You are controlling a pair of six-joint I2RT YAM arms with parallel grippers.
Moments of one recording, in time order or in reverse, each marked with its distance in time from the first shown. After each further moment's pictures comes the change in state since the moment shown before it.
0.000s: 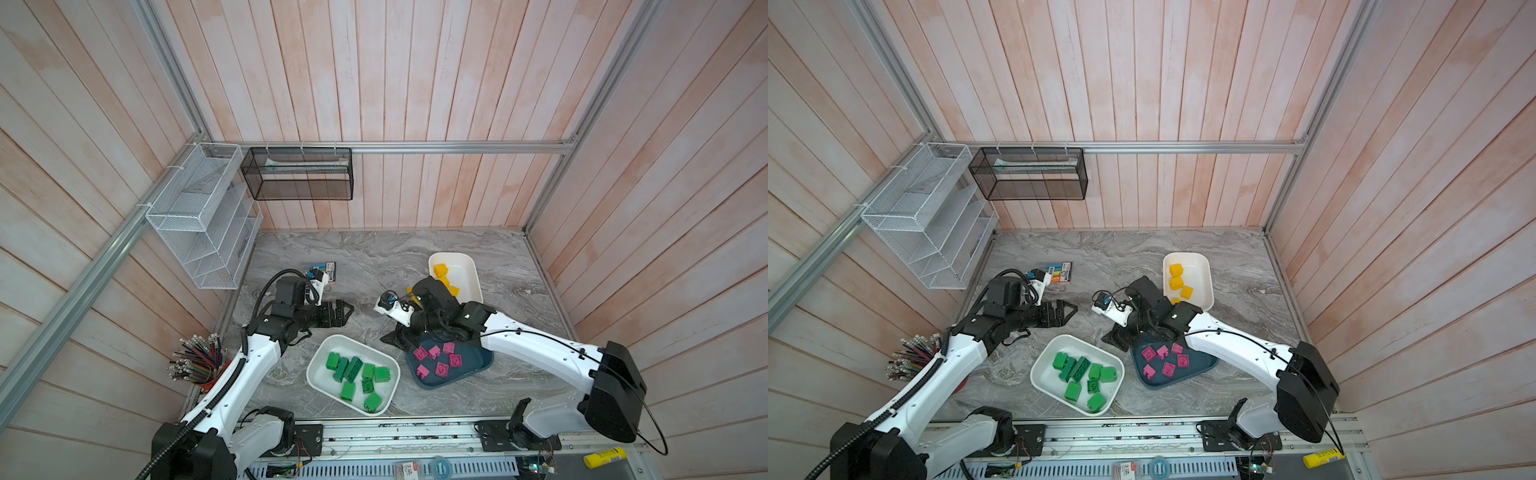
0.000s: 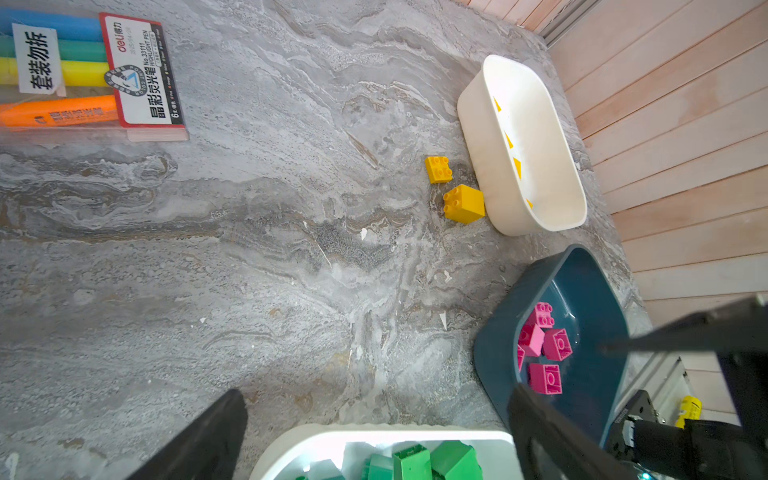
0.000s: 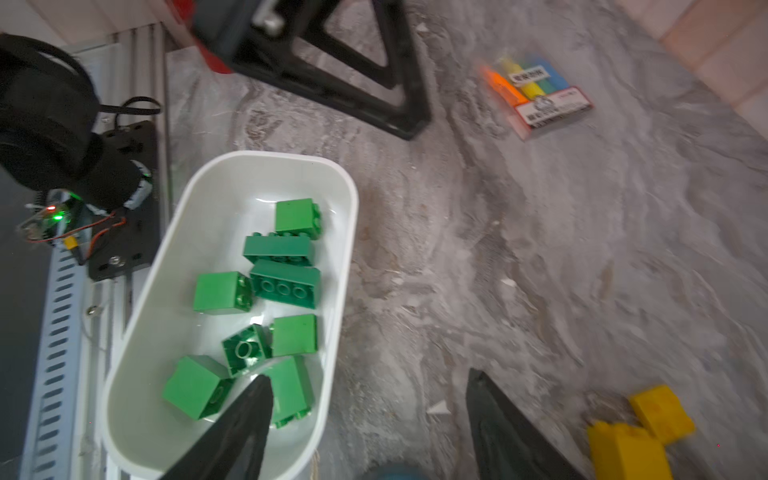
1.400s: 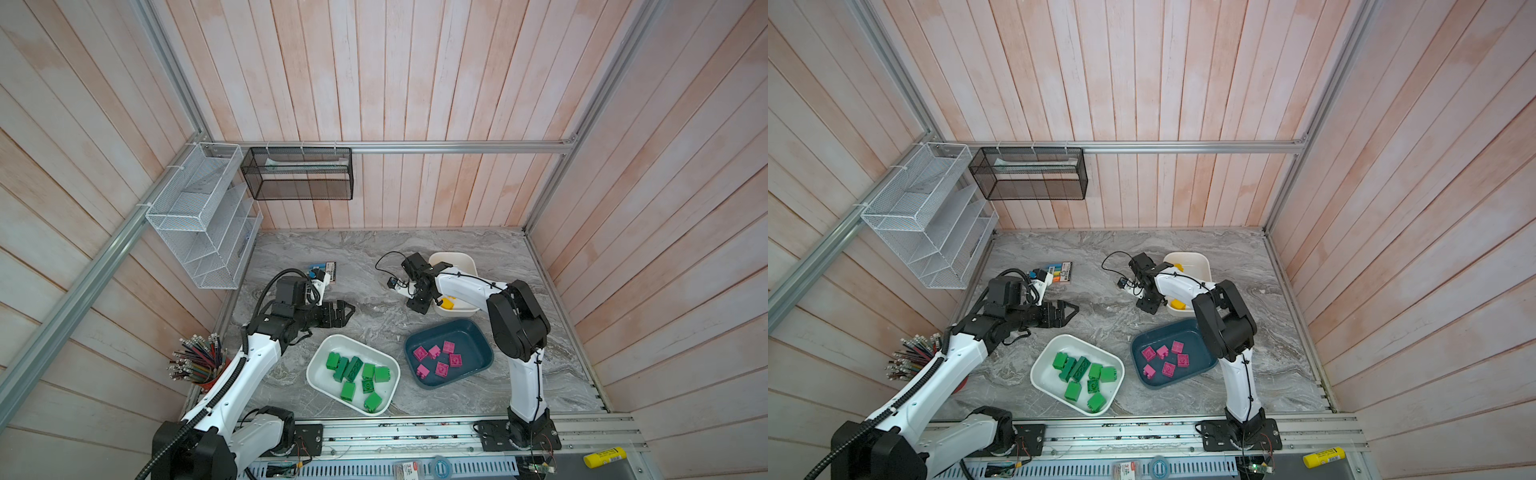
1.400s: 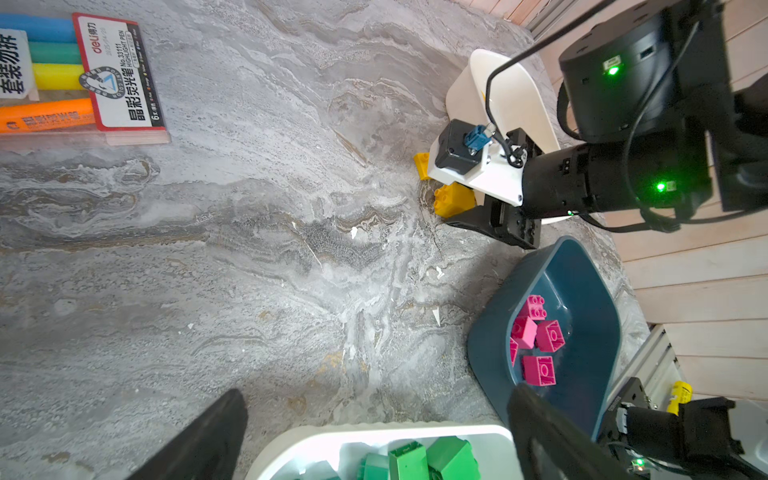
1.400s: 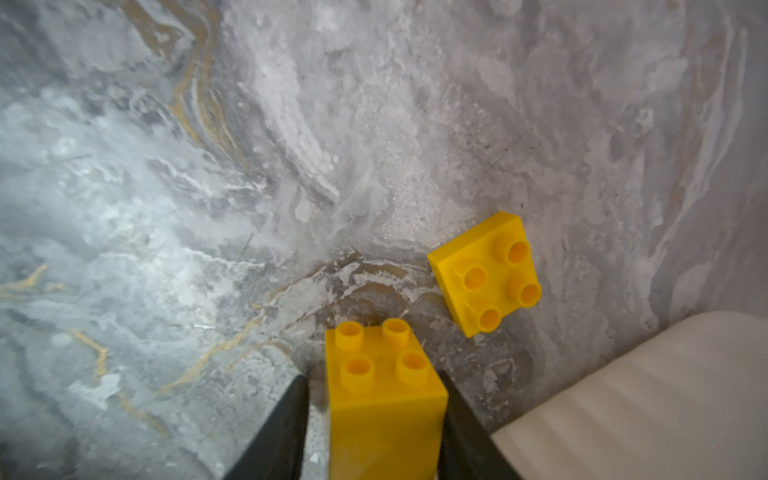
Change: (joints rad) left arm 0.000 0.006 0.000 0.003 0.024 0.020; right arm -0.254 0.668 0.457 -0.337 0.368 -0.301
